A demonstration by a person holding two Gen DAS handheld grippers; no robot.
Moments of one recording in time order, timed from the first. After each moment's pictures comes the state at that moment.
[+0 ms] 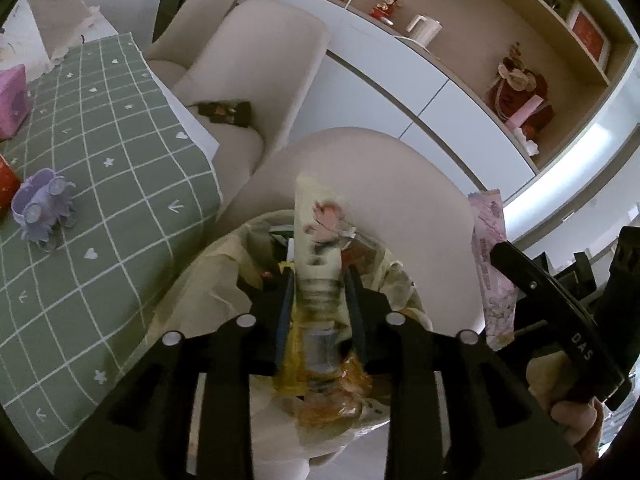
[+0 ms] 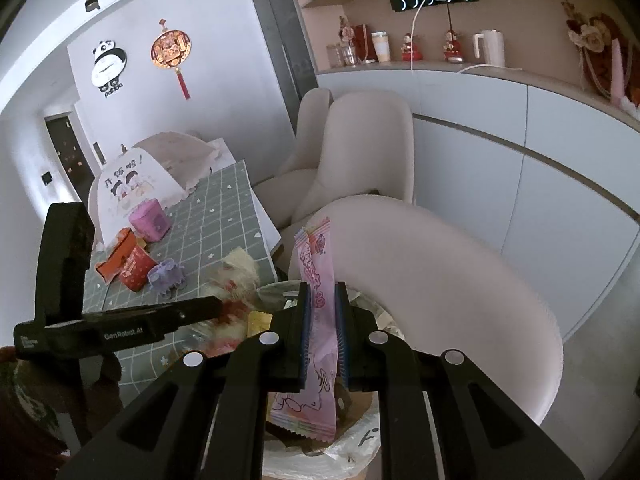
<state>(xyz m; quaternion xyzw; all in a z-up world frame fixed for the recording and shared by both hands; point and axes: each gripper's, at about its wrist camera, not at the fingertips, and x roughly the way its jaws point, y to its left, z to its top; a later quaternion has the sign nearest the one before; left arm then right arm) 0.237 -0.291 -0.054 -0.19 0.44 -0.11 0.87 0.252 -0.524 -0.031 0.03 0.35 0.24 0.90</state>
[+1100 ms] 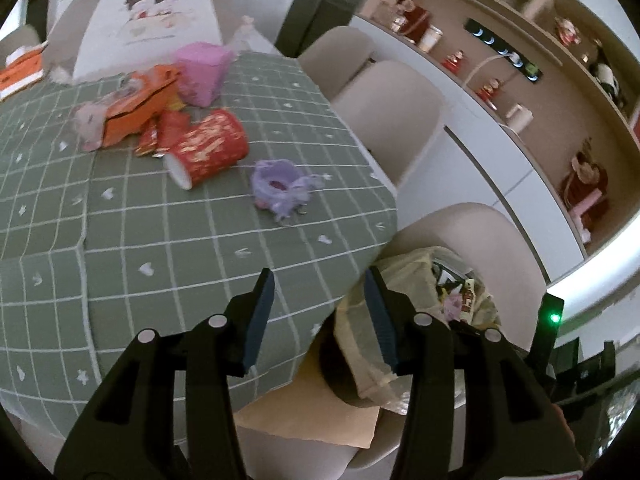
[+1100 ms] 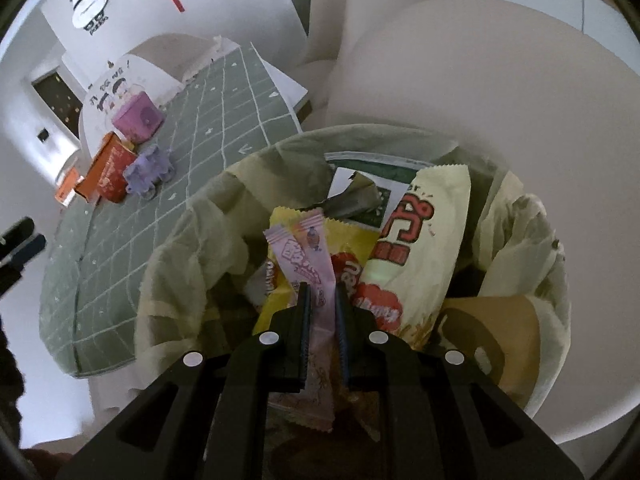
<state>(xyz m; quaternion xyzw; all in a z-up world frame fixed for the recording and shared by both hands) 0.109 -0.122 -0.034 -0.26 0.39 0.08 0.88 0.265 -0.444 -0.155 0.01 0.52 0.27 0.81</state>
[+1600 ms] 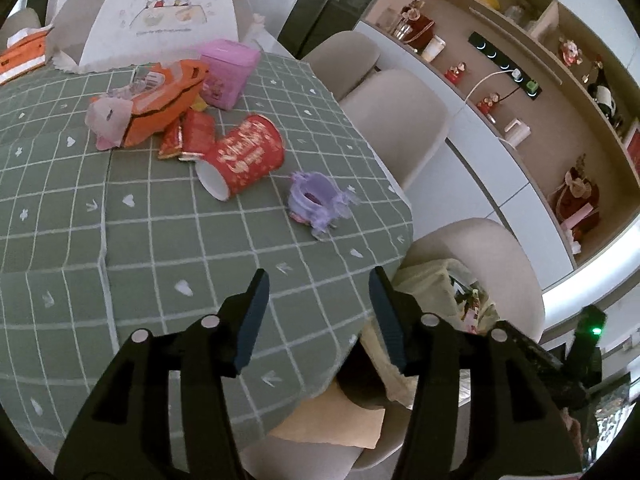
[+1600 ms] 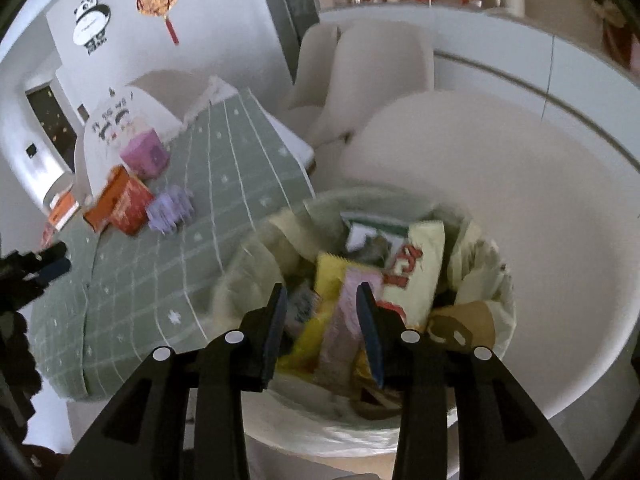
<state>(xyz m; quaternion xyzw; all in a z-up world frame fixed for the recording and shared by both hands) 0.101 -0.061 -0.046 -0.28 0.38 0.05 0.88 0.224 -0.429 -0.086 0.00 0.44 0.22 0.87</state>
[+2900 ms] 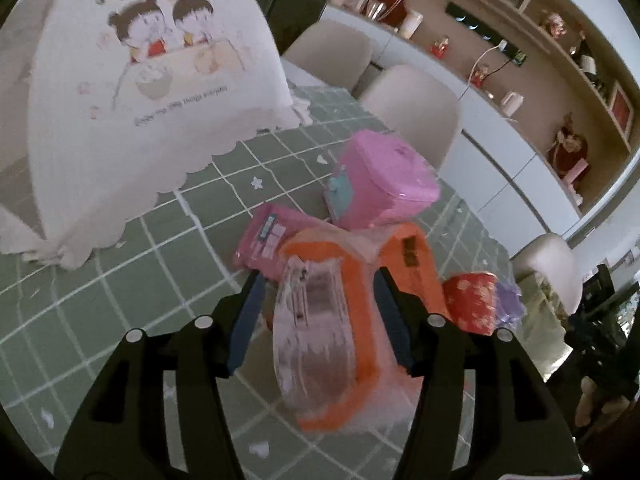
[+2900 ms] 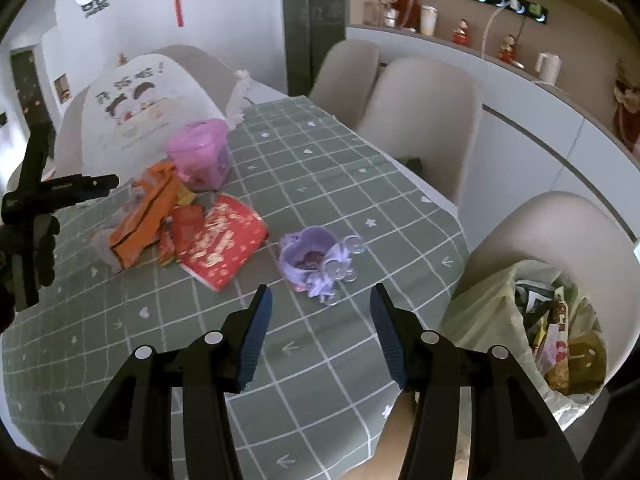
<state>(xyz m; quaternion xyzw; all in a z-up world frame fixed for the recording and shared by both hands) 0.247 0.243 -0.080 -0.18 0.42 -0.08 0.88 0.196 -0.159 -0.065 -0.07 0.42 0.15 0.89</state>
